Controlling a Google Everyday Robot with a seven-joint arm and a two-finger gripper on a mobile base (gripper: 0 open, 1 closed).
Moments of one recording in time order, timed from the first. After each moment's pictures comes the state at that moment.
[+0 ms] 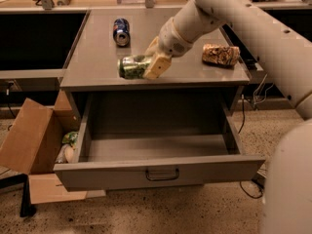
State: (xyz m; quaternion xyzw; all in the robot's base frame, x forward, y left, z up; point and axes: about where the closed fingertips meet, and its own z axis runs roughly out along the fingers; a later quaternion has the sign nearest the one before) arm 0.672 -0.005 0.877 -0.68 0.64 0.16 0.31
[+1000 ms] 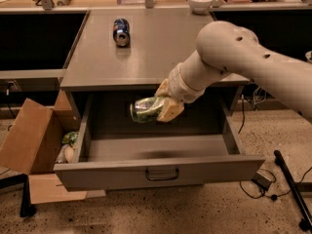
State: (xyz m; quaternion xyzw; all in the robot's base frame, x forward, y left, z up) arm 0.580 -0.036 0.801 -0.72 0.63 0.07 0.28
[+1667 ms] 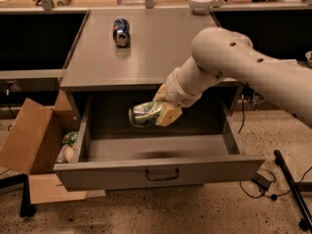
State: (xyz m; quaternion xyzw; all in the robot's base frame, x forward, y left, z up) arm 0.574 -0.033 0.785 -0.72 0.64 0.07 0.27
